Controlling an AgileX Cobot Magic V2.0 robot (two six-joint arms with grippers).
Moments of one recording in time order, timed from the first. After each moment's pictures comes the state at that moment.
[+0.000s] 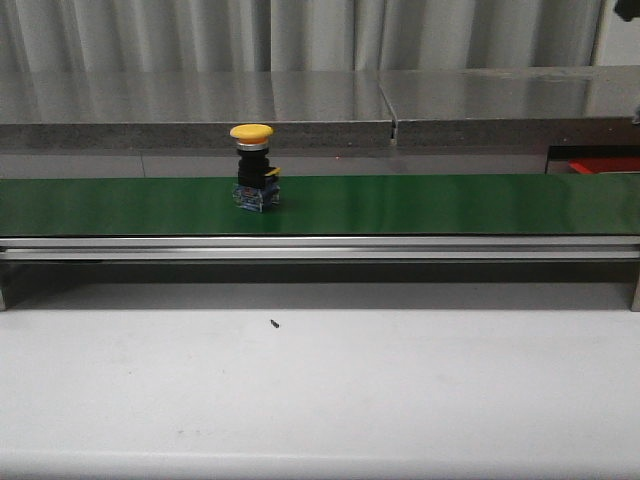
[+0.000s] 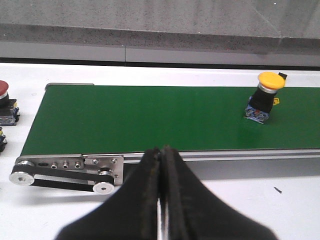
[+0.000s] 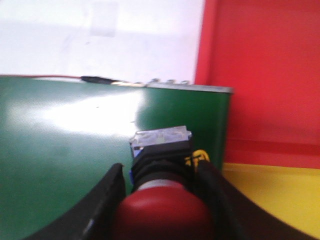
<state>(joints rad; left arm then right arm) -0.13 0.61 -0.43 -0.36 0.25 0.24 -0.19 1.85 -1.71 0.09 1.01 -0.15</state>
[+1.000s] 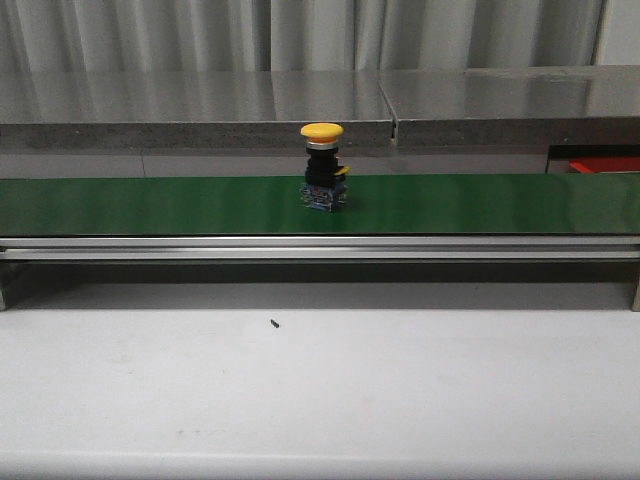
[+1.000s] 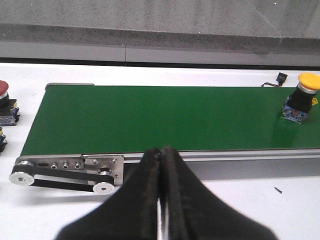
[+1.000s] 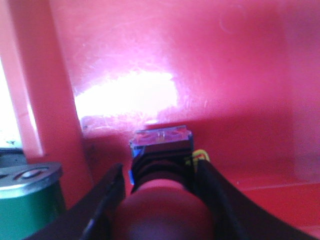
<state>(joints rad) -0.13 0.61 -0.43 -0.36 0.25 0.24 -0.41 2.39 -2.22 0.20 1.24 -0.15</state>
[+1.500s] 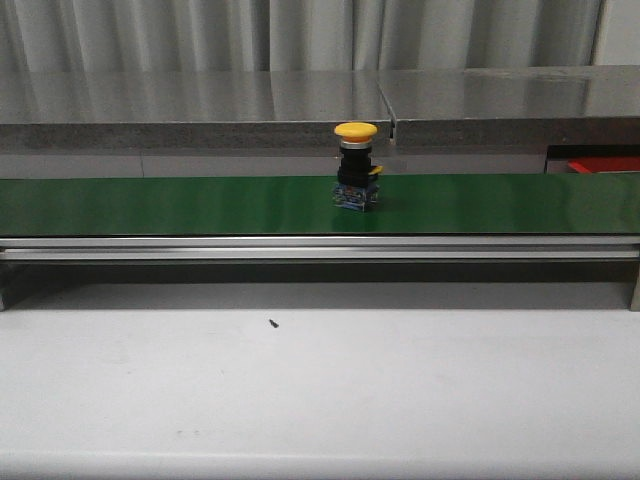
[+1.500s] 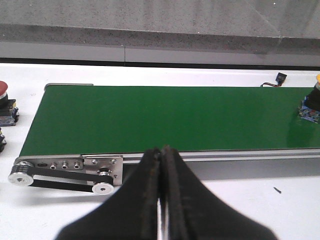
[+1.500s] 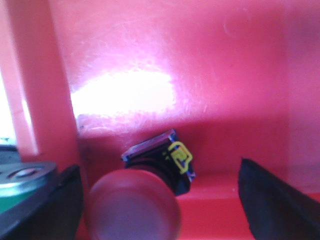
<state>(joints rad) -0.13 0.61 -0.43 -0.36 0.25 0.24 -0.41 2.38 -2.22 0.20 1.23 -0.20</state>
